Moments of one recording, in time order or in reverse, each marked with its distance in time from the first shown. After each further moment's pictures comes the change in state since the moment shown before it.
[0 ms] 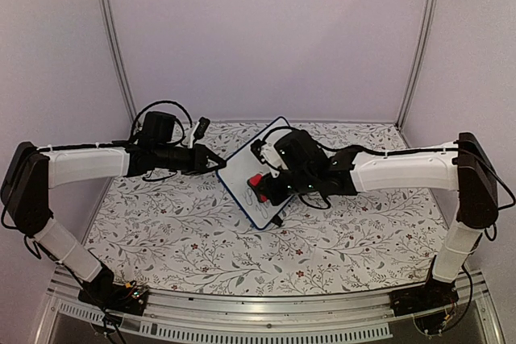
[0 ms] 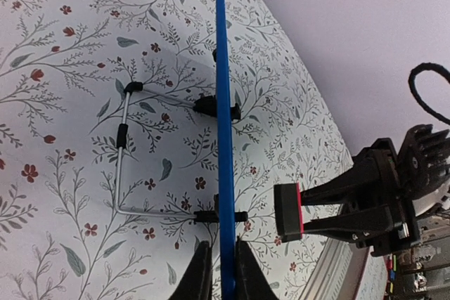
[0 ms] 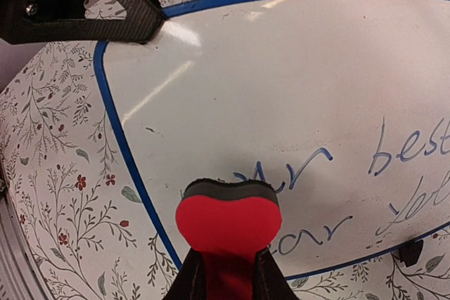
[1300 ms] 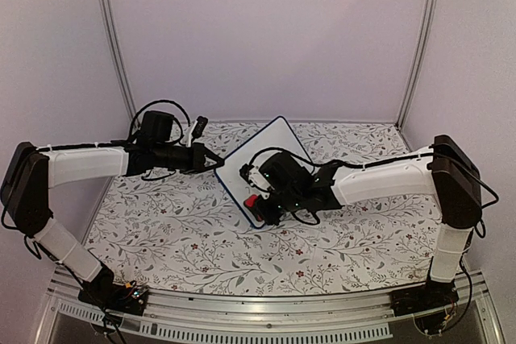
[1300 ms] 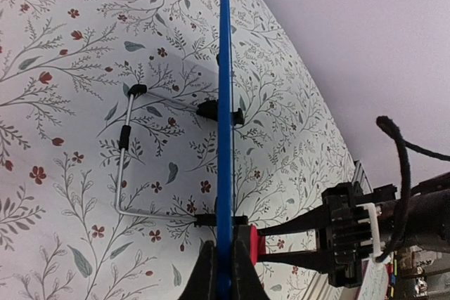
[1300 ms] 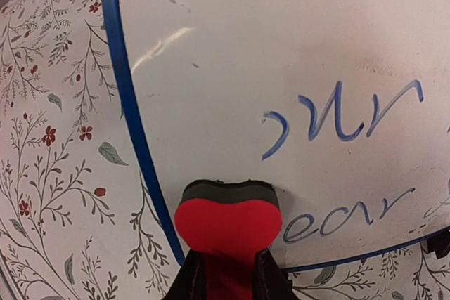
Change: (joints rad) left arm 0.008 -0.002 0.000 0.003 -0.003 -0.002; right arm 0.055 0.125 0.018 -0.011 0.041 -0.057
